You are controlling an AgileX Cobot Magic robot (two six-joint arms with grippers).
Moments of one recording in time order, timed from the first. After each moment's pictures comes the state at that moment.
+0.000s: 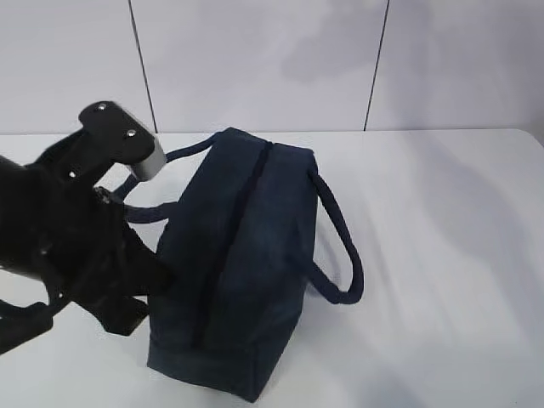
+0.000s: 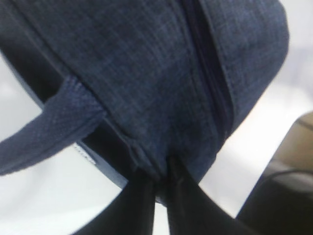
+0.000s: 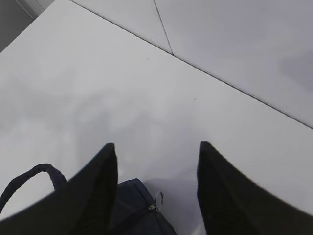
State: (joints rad) left arm -0.71 1.35 -0.80 -0.28 0.55 0.38; right arm 0.18 2.13 -2.43 0.59 1.25 -0.40
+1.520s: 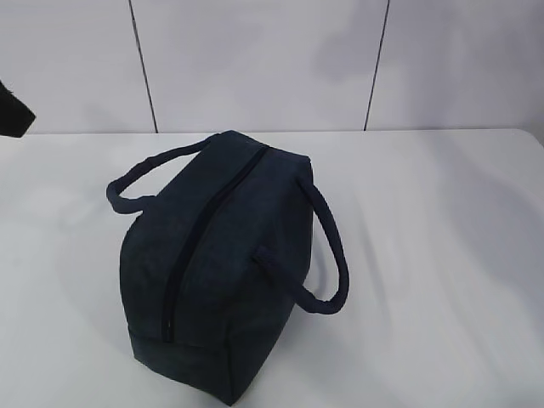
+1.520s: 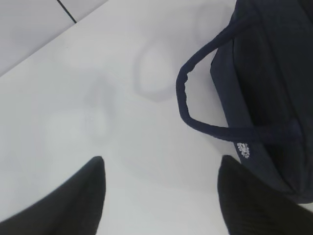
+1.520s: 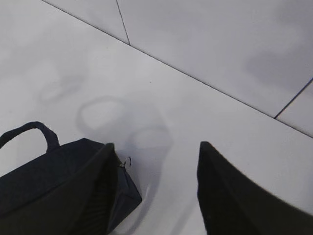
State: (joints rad) left arm -0.36 1.21 -1.13 -0.02 0.90 0.26; right arm 0.18 1.83 -2.21 0.37 1.26 -0.35
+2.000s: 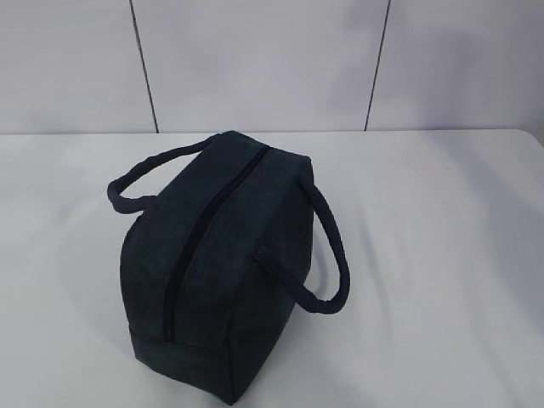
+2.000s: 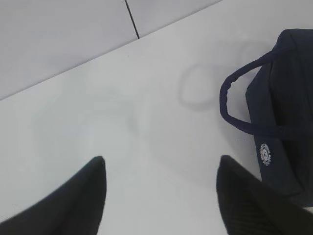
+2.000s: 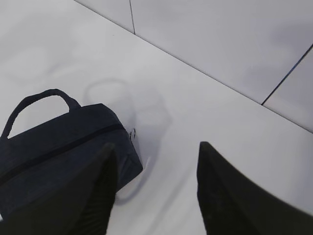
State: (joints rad) left arm -0.24 0.94 -1.09 -0.01 0.94 0.19; right arm 0.18 1.55 -1.95 0.34 1.26 -0.40
